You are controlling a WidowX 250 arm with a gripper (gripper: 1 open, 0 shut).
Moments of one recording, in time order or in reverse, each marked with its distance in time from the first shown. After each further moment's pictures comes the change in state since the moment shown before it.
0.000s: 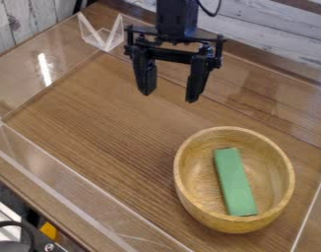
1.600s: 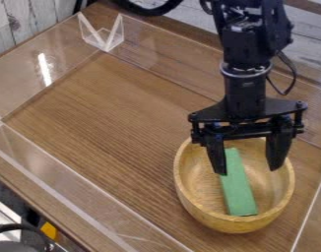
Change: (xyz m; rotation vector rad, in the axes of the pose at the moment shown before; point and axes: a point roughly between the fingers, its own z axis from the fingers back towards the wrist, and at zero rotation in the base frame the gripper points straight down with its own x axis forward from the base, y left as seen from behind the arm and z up) arm -0.030 -0.092 -0.052 -0.152 -0.140 0.285
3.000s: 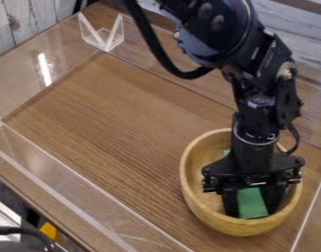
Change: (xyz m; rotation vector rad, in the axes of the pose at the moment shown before) arm -0.001 -0.004 -0.068 0.055 -0.043 0.087
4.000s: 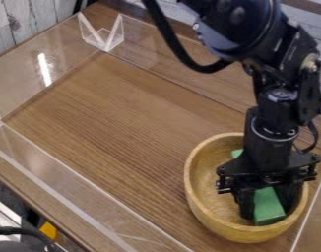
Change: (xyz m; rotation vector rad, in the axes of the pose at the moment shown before) arm -0.009 -0.010 0.010 0.033 0.021 0.079
